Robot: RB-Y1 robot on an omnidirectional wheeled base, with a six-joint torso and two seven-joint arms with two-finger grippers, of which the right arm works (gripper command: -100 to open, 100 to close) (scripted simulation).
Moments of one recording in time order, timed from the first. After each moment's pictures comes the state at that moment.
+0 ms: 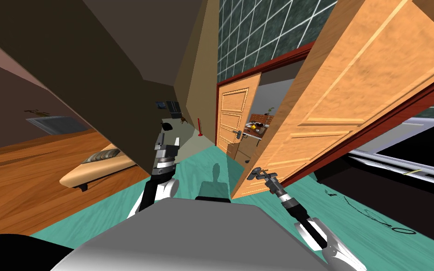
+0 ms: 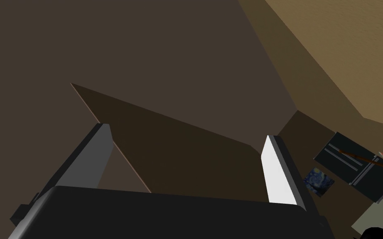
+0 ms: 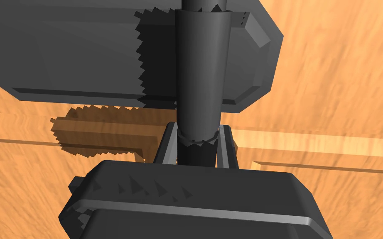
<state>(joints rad) 0.31 -0.59 -0.26 -1.07 0.44 -1.02 -0.93</state>
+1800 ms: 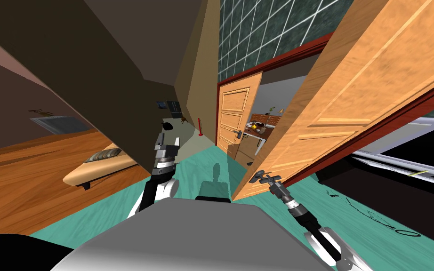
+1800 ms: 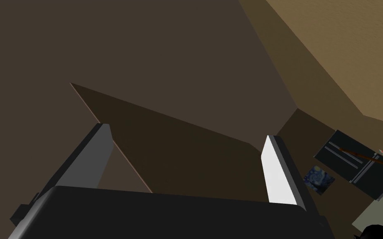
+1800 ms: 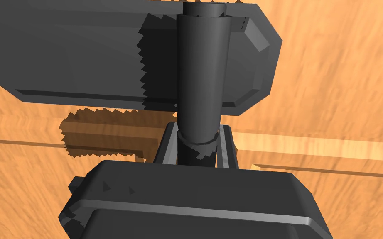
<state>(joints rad) 0.34 -0.62 -0.27 -1.02 0.44 -1.12 -0.93</state>
